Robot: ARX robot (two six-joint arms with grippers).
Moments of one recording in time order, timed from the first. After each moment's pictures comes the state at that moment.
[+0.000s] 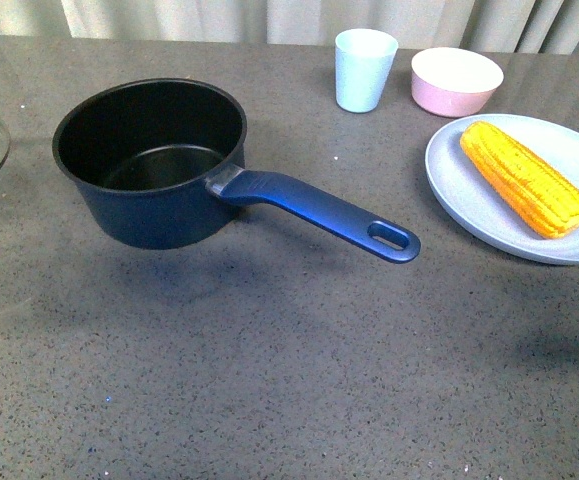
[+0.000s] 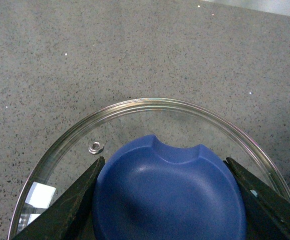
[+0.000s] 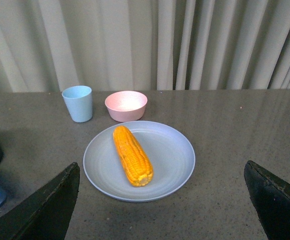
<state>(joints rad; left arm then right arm) 0.20 1.97 0.68 0.91 0.06 -0.06 0.00 0.01 0.02 0.00 0.00 -0.01</state>
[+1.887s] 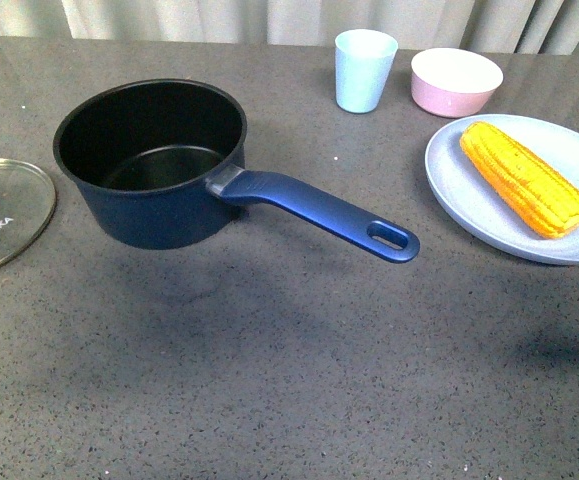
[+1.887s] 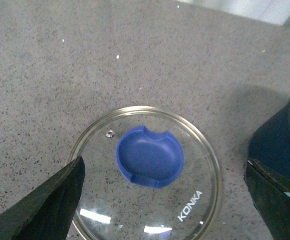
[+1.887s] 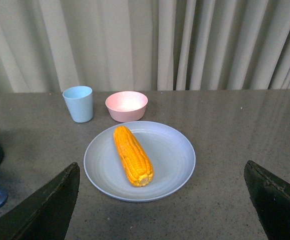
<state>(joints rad) 0.18 1.63 0.43 0.86 0.08 -0.13 0.00 0.01 0.02 0.00 0.00 -0.01</state>
